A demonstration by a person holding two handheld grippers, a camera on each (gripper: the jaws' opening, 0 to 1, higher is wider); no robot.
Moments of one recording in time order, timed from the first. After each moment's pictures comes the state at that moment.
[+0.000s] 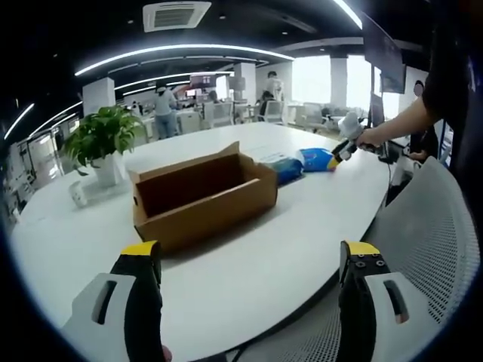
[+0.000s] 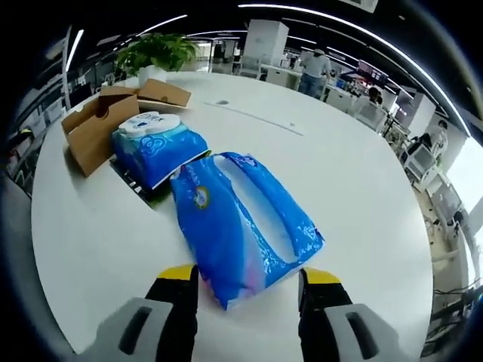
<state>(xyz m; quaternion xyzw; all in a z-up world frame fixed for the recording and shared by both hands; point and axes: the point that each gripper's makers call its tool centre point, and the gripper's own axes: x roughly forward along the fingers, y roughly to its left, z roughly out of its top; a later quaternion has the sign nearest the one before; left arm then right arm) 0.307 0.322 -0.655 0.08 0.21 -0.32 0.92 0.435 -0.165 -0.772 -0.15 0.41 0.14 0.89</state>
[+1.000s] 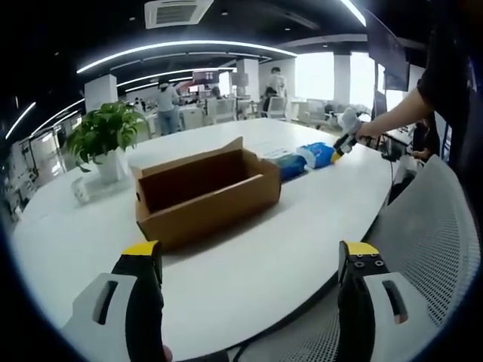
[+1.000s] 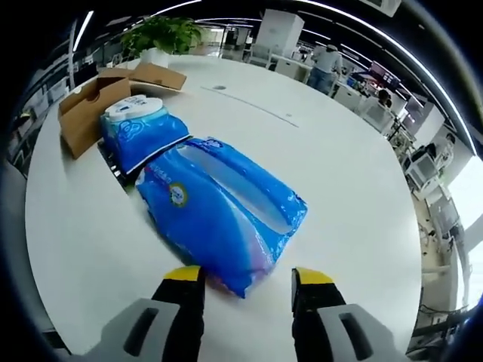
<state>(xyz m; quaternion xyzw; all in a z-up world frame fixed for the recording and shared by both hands) 0.311 0.323 -0.659 0.08 0.22 -0.31 0.92 0.456 -0.199 -0.773 -0.19 0.43 0.14 0.87</state>
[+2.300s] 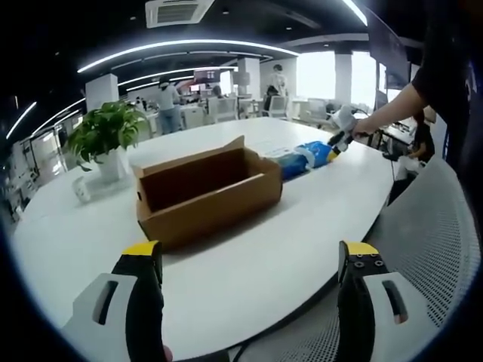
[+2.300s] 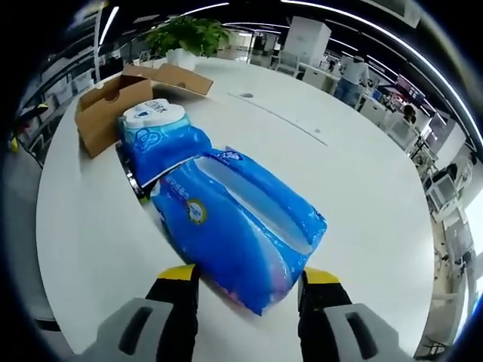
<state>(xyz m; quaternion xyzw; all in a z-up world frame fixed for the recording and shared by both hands) 0.312 0.326 -0.660 0.08 0.22 -0.31 0.92 0.472 -0.169 -0.773 -0.20 0.42 0.22 0.86</state>
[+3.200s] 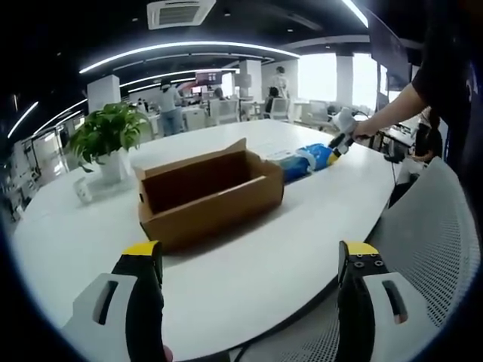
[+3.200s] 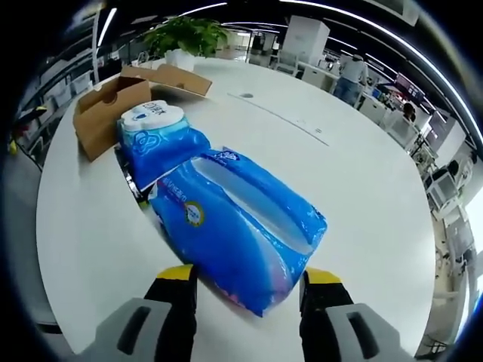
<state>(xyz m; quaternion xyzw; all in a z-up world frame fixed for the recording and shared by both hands) 0.313 0.326 -0.657 0.08 0.21 -0.31 0.92 0.473 -0.167 -0.774 -0.20 0.42 0.22 0.86</state>
